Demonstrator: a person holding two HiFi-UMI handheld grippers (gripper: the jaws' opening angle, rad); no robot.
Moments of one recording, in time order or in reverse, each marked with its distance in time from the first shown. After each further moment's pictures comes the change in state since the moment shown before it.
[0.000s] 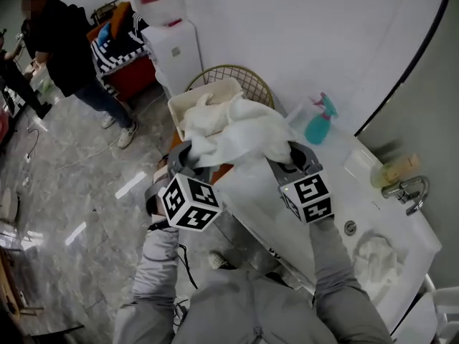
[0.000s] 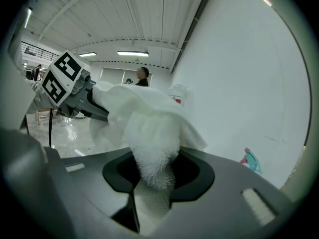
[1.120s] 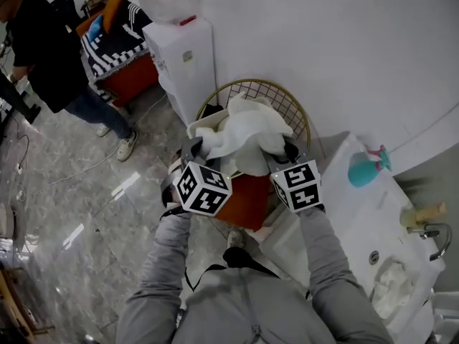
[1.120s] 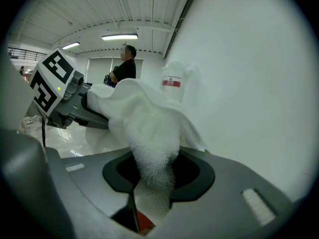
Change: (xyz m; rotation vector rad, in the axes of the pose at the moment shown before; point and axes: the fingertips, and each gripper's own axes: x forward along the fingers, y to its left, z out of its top) left arm 0.209 0.146 -0.081 -0.133 0.025 -0.116; right arm 0.273 -0.011 0.017 0.063 0.142 -0.057
